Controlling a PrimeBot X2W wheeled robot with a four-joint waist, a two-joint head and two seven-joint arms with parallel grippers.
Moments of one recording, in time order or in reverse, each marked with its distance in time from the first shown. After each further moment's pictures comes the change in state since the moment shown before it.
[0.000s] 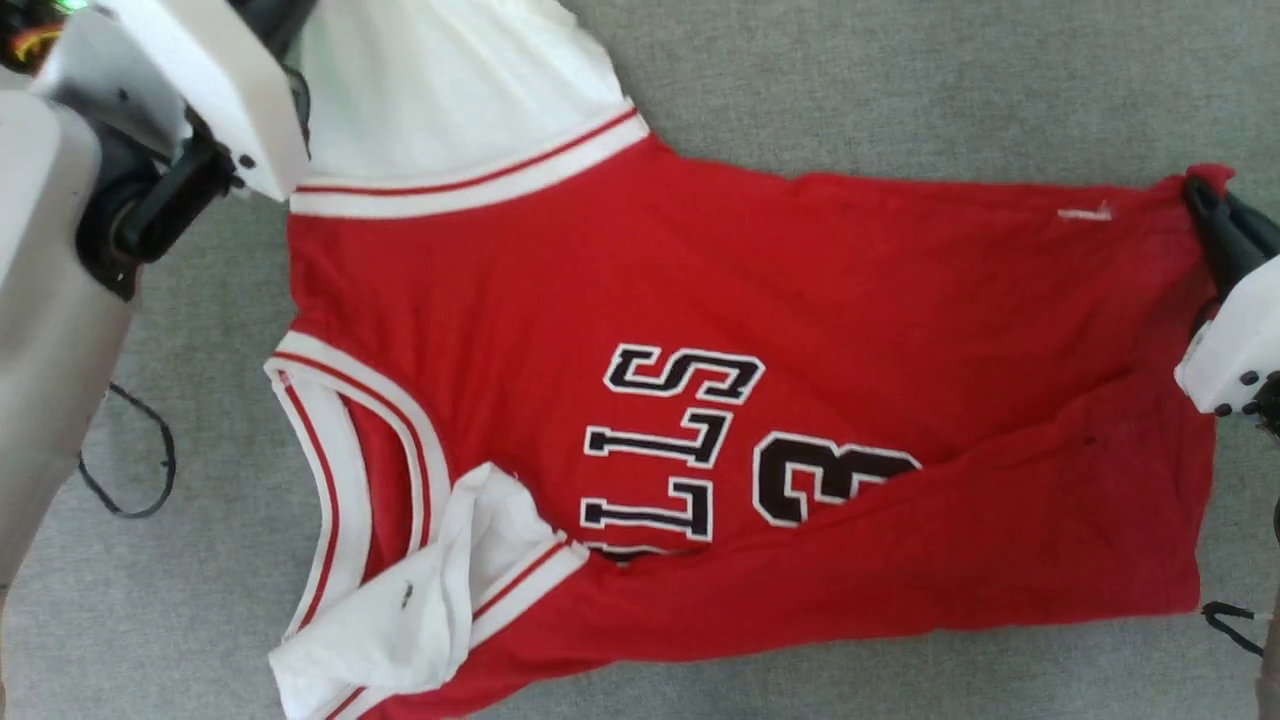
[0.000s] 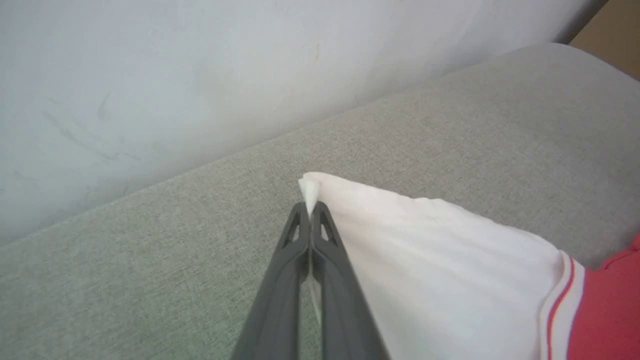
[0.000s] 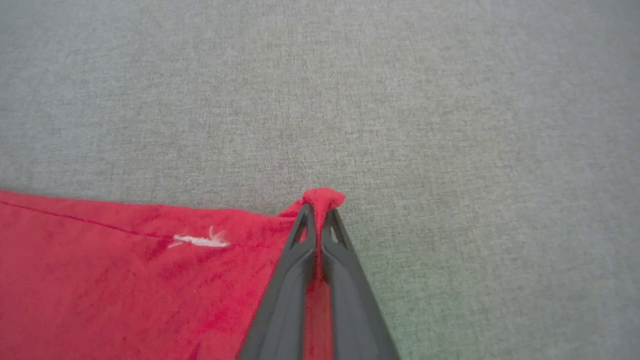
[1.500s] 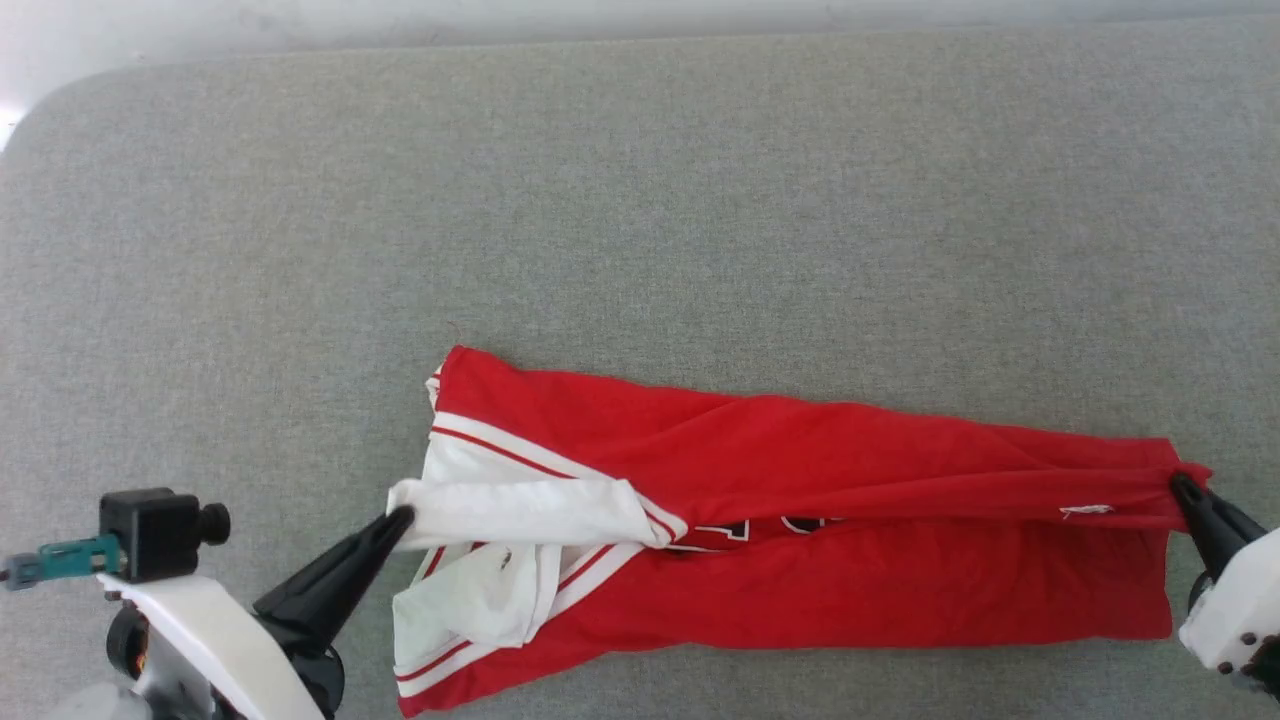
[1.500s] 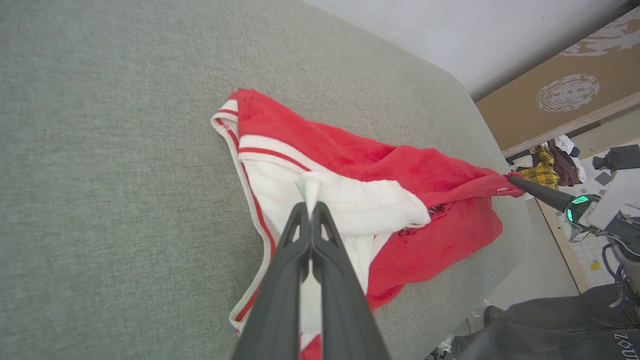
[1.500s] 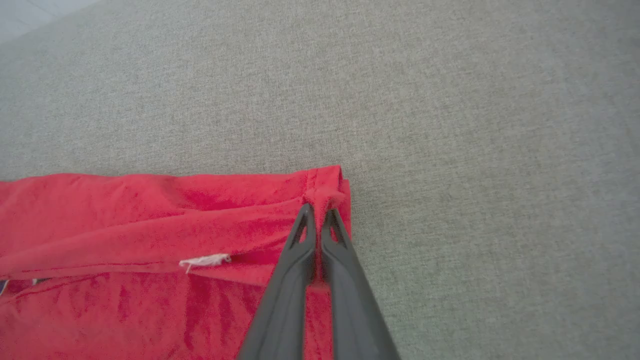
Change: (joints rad) left arm 0.988 0.300 0.069 -0.646 -0.466 0.147 -0.212; right arm 0.444 -0.022 -0.076 0.022 0.172 0.000 -0.133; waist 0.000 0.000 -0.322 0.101
